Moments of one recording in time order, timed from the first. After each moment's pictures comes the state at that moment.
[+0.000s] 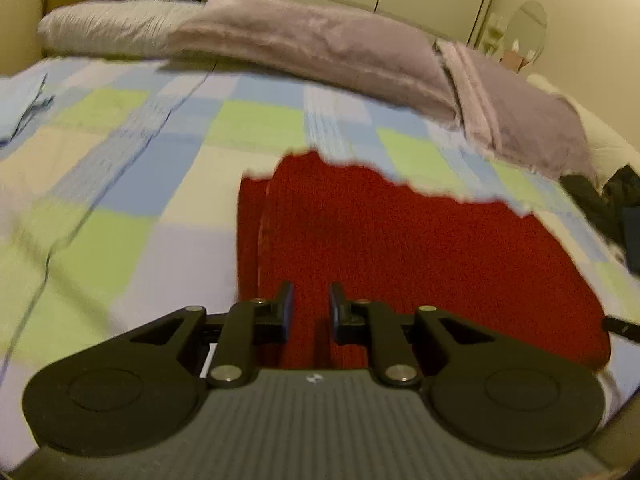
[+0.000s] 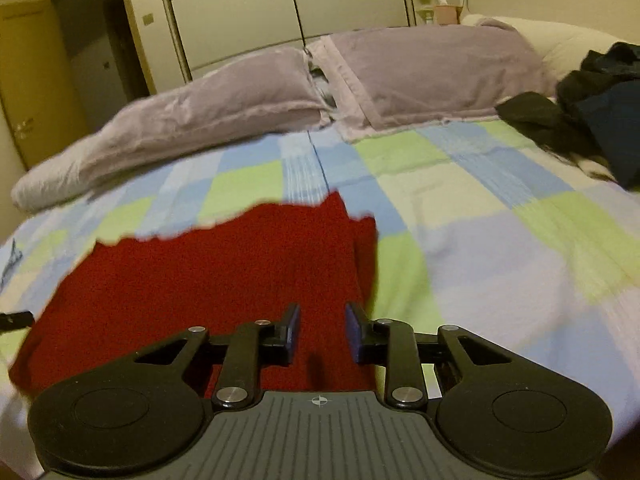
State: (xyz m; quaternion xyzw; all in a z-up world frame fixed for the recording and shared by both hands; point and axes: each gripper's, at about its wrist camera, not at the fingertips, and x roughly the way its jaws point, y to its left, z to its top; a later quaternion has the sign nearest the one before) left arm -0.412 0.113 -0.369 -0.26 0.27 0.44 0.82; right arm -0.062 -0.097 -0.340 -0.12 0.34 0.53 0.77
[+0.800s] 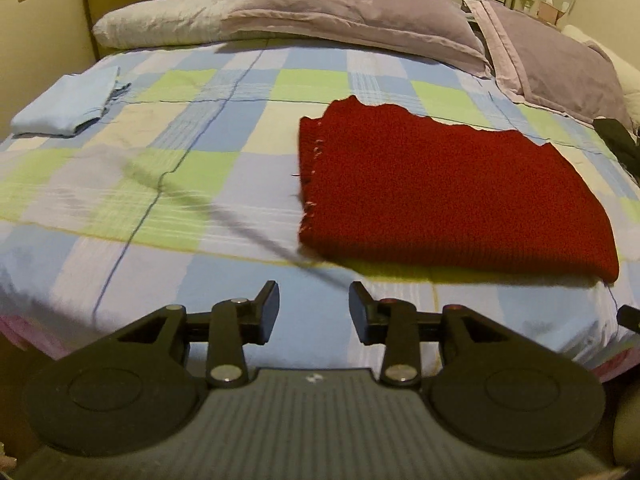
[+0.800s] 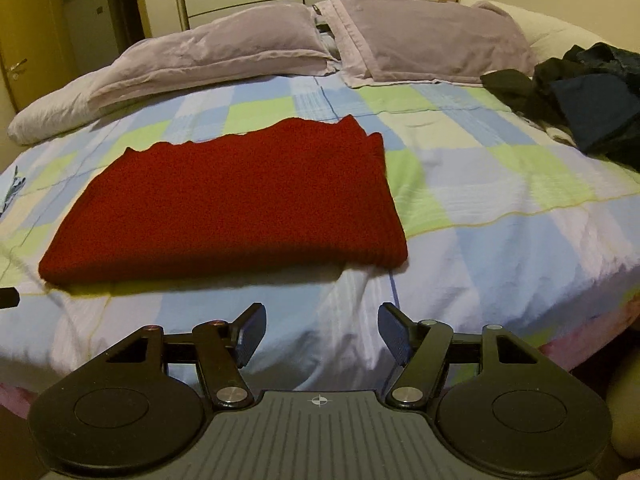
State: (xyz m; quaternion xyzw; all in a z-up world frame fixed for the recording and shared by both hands) left arm -0.453 0.005 -0.327 -0.23 0.34 0.49 0.77; right arm -0.161 -0.160 -0.316 -0.18 0.36 0.50 0.77
